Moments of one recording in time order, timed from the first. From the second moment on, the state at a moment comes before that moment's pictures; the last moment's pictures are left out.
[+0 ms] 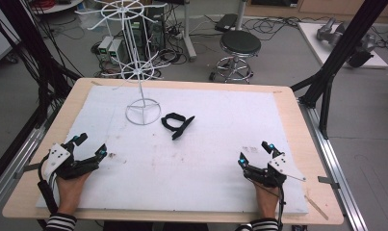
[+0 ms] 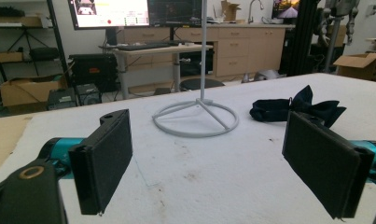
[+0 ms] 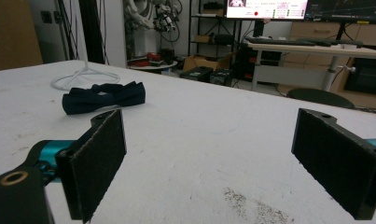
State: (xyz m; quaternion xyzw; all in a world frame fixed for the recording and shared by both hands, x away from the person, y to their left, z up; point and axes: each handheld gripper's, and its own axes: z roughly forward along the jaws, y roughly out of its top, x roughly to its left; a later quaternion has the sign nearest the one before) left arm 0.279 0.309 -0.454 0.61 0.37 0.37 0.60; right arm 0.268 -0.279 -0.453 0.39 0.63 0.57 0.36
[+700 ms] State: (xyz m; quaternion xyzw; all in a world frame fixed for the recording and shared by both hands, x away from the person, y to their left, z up) left arm 0.281 0.307 -0.452 0.62 0.37 0.36 0.59; right arm 0.268 -0.280 -0.453 0.39 0.63 0.57 0.36
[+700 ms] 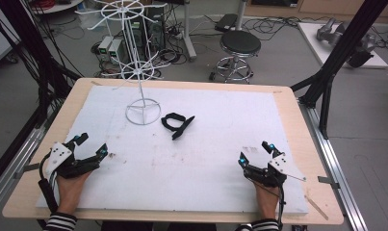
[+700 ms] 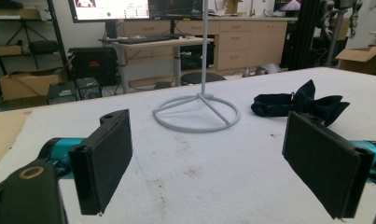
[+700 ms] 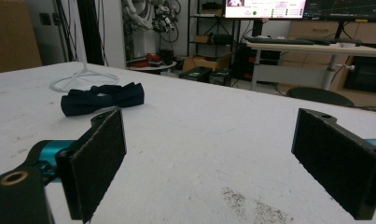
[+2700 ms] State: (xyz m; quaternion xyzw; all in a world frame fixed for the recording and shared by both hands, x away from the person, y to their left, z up) left arm 0.330 0.189 -0.384 0.74 0.29 0.29 0.54; right arm 0.268 -0.282 -0.453 0.40 0.62 0.58 0.35
